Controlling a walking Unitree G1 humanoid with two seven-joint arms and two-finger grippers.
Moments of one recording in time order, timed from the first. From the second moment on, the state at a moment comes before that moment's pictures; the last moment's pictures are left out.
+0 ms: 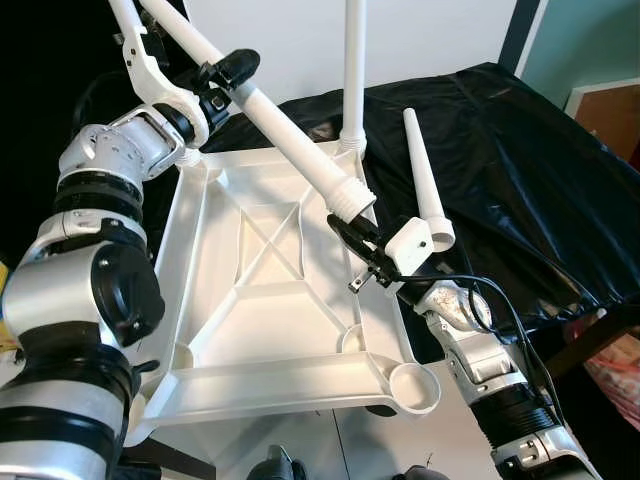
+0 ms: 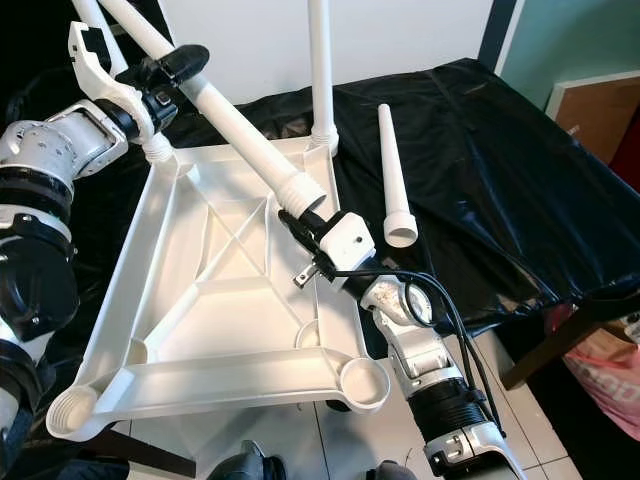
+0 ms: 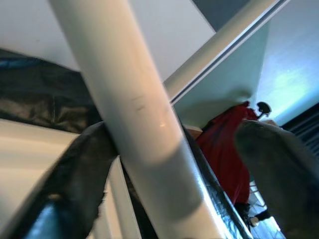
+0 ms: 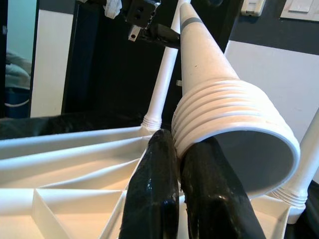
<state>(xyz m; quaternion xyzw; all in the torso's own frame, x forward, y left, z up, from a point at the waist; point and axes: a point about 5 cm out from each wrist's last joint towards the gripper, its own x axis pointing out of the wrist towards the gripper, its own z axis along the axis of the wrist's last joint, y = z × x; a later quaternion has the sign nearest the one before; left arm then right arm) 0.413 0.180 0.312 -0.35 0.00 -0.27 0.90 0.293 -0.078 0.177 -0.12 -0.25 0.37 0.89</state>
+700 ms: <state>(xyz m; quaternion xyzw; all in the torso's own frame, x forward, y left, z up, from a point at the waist) 0.418 0.170 0.312 -0.37 0.01 -0.25 0.89 0.296 -0.081 0.182 -0.14 -0.26 0.37 0.88</state>
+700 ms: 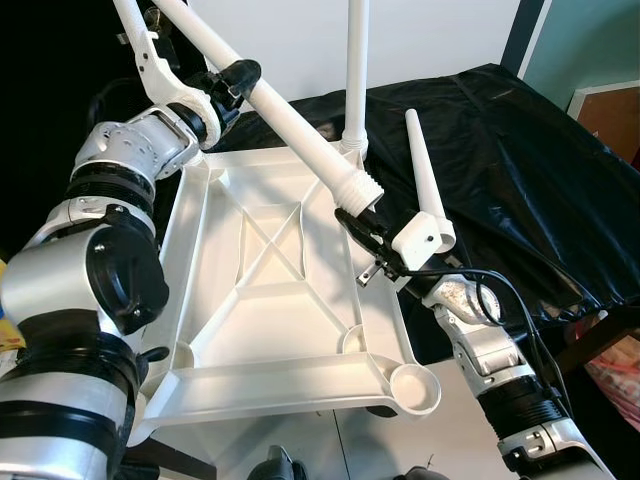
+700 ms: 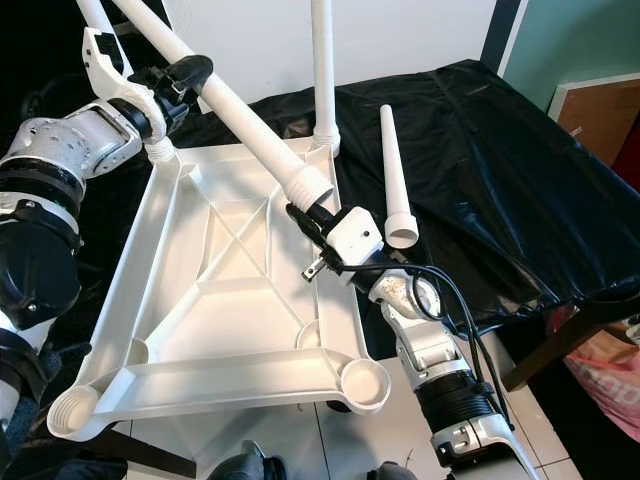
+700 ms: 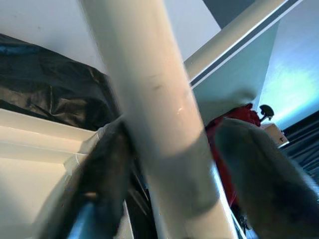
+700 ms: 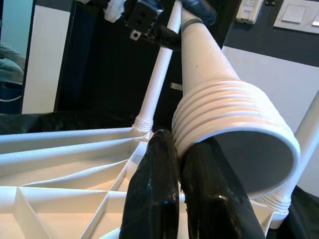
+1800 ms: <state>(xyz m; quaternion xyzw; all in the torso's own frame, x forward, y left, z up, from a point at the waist) 0.418 0.179 0.332 -0.41 -0.03 -0.24 0.88 0.294 -0.074 0.181 -0.16 -0.27 0.40 0.86</state>
